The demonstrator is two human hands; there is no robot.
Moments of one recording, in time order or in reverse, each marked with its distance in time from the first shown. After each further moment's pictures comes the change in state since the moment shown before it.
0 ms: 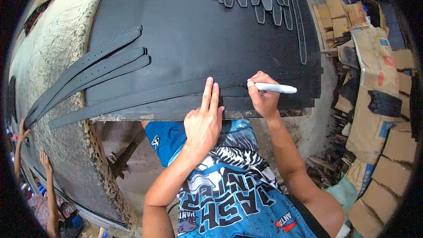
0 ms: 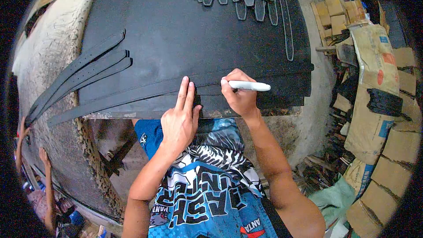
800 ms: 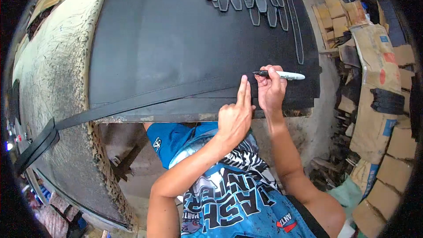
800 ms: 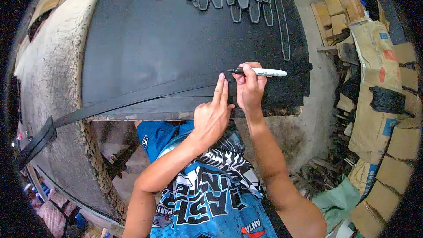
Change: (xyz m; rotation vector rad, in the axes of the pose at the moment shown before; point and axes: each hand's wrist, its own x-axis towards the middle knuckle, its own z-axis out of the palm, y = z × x) left_hand 0.028 0.060 0.042 -0.030 0.005 0.157; right_hand 0.012 0.009 -0.007 0.832 0.435 0.337
